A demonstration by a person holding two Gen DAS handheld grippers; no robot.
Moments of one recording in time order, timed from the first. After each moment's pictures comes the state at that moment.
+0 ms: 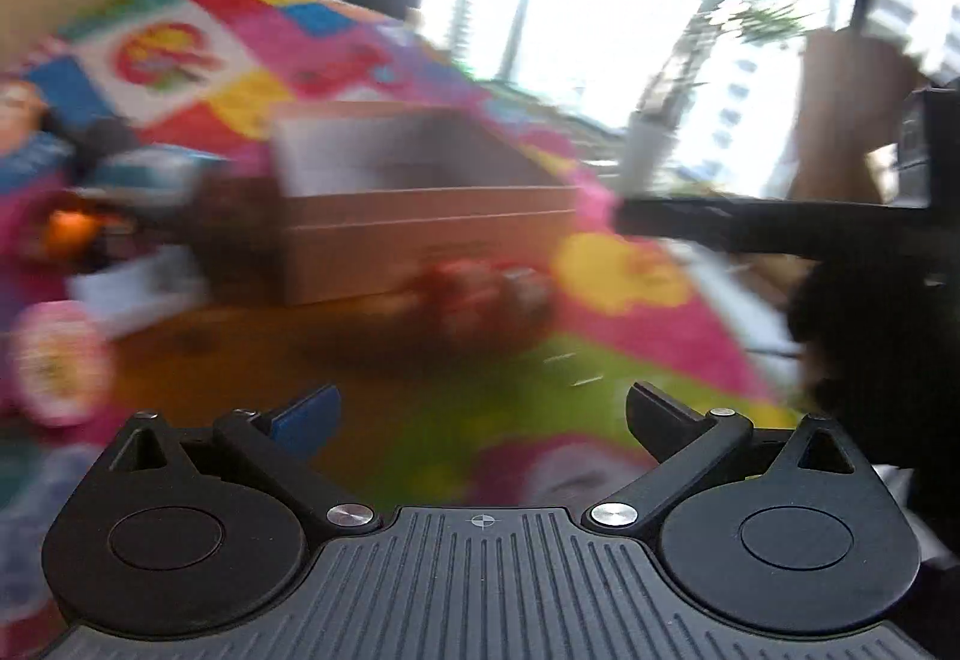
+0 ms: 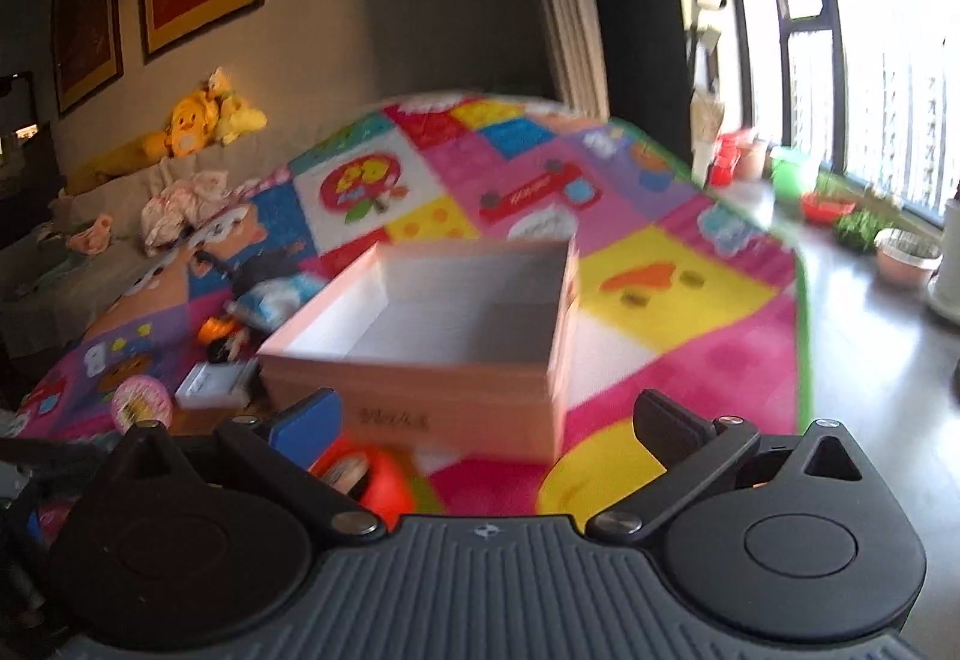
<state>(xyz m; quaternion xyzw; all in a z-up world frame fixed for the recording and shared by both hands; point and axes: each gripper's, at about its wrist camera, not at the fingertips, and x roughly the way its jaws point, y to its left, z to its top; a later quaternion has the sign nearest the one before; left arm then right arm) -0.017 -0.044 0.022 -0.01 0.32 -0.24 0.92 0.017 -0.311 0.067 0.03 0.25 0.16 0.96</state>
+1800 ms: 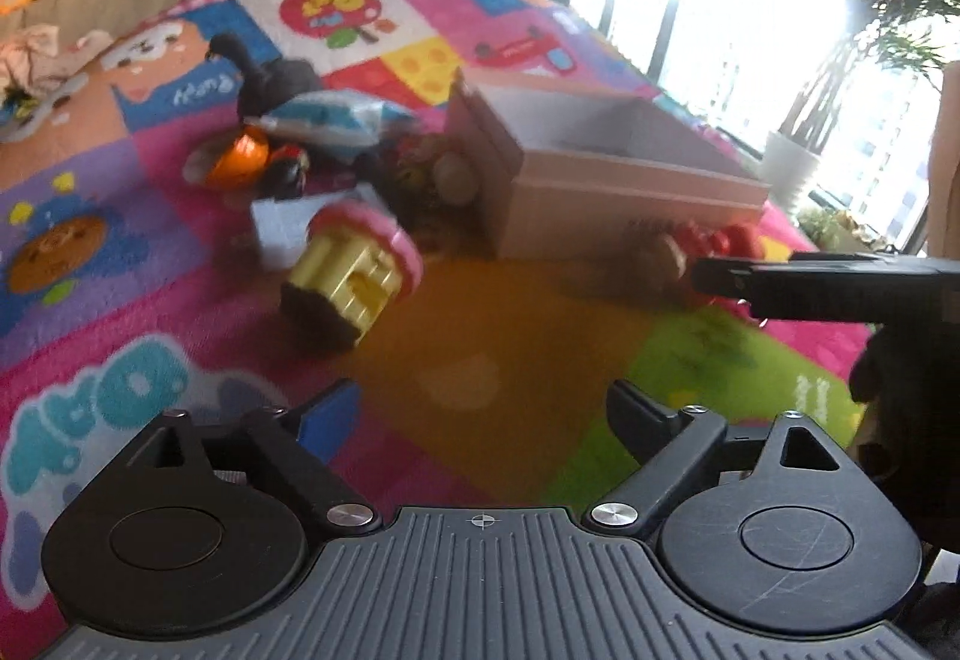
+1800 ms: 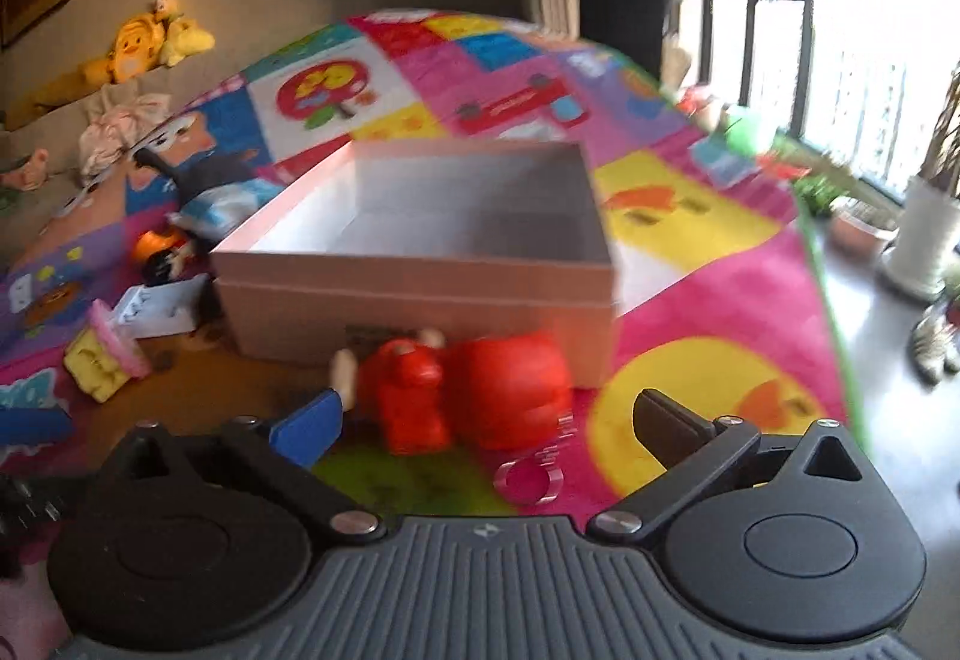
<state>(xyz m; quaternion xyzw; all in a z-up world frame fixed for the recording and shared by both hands) -0.016 -0.009 0.008 -0.04 0.35 -0.11 0.93 0.045 -0.252 0.024 -0.01 0.30 0.10 0.95</state>
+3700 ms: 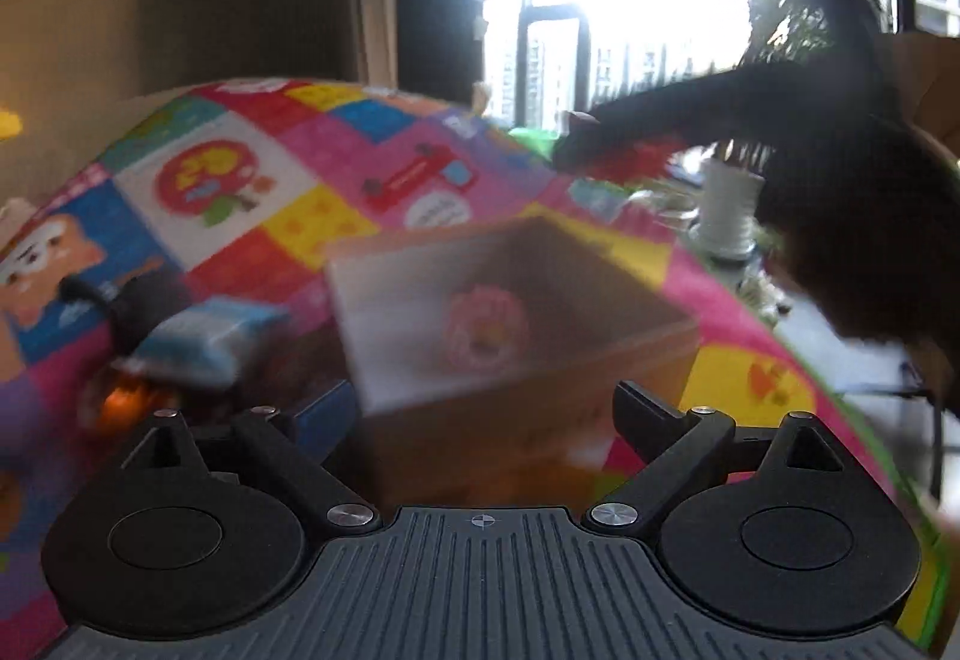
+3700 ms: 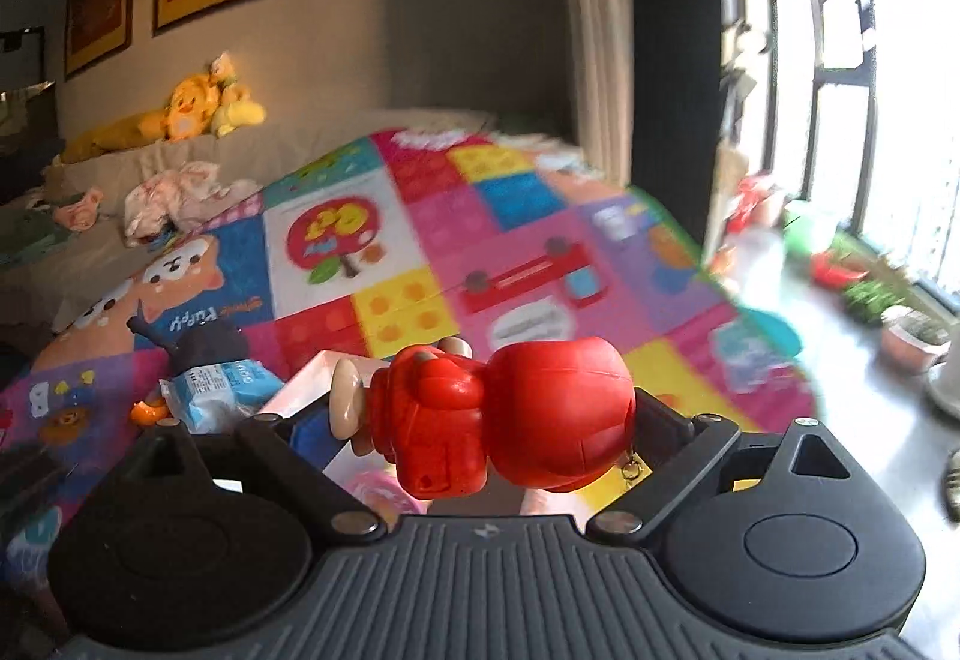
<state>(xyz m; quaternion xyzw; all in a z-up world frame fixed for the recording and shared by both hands) 0.045 -0.071 0.048 0.04 0.25 -0.17 0.95 0.149 -0.292 0.122 -0.03 0.23 0.17 0.96</state>
